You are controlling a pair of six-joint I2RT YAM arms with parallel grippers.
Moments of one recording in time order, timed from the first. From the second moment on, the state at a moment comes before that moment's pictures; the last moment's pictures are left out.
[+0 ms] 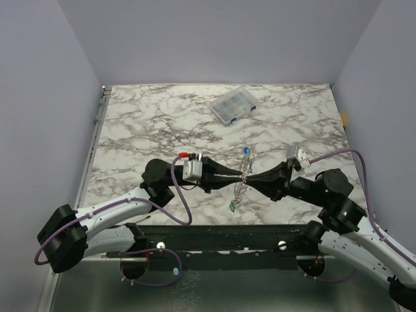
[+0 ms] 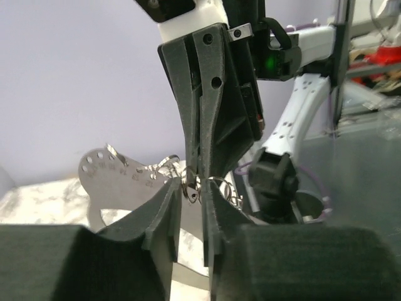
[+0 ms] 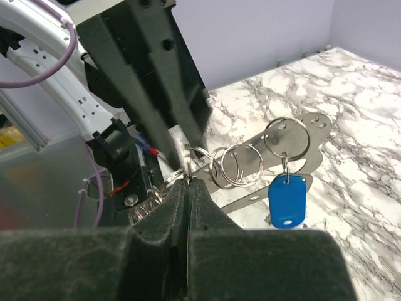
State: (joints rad) left arm -0.89 1.10 0.59 0.97 0.74 -0.13; right arm 0.82 0.50 0.60 0.03 -0.41 0.21
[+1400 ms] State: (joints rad) left arm -0.94 1.18 0.71 0.56 0.51 0.03; right arm 0.82 0.78 0.95 -0.43 -0.11 0.13
